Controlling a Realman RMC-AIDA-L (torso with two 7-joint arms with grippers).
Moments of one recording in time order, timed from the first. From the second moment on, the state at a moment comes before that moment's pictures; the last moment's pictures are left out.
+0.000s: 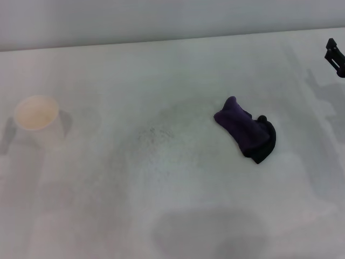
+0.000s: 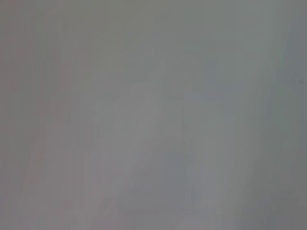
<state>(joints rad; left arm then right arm) -0.36 -2.08 1.21 -0.01 0.28 1.30 -0.40 0.45 2.02 -0.30 -0.04 2.04 1.08 -2.83</state>
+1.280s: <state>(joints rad) -0.39 -2.09 1.21 0.00 0.23 1.30 -0.40 0.45 2.02 -0.30 -0.03 2.04 1.05 -2.84</state>
